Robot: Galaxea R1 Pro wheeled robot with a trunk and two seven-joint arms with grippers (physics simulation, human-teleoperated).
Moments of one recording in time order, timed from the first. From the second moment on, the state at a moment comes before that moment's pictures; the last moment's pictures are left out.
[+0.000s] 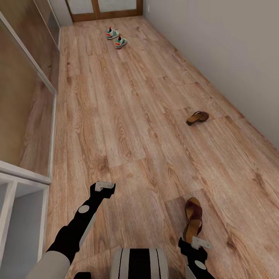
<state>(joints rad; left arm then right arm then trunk) -0.55 -0.01 -0.12 -0.93 -0.01 0.02 -0.01 -0.43 0.07 -0.07 -0.38 -0.17 -0.22 -0.27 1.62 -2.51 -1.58</state>
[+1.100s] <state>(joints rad) -0.55 -0.01 -0.12 -0.93 -0.01 0.02 -0.01 -0.43 0.07 -0.07 -0.38 -0.17 -0.22 -0.27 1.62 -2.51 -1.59</state>
